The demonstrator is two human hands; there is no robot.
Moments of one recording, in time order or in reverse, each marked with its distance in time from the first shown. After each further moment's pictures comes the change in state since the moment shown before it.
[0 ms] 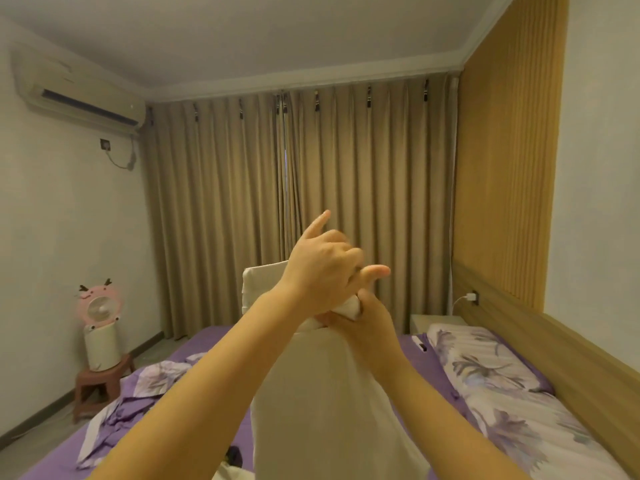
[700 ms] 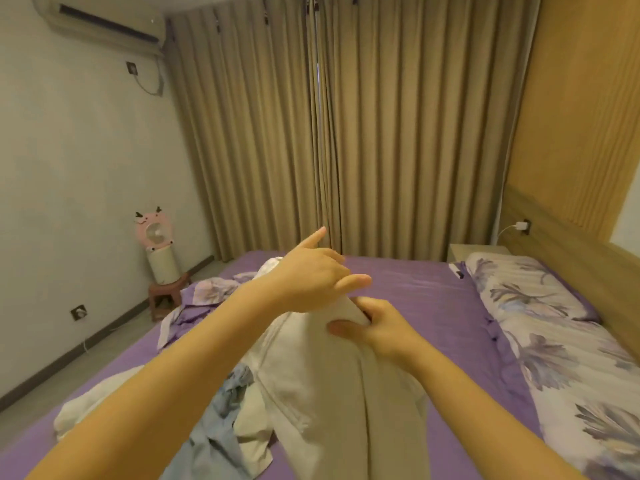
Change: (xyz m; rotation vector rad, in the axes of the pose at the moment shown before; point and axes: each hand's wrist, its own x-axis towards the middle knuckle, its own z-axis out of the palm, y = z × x) left_hand -0.122 0.009 -0.001 -0.177 -0.928 -0.071; right_hand -0.075 0.062 0.023 0.099 -0.572 0.290
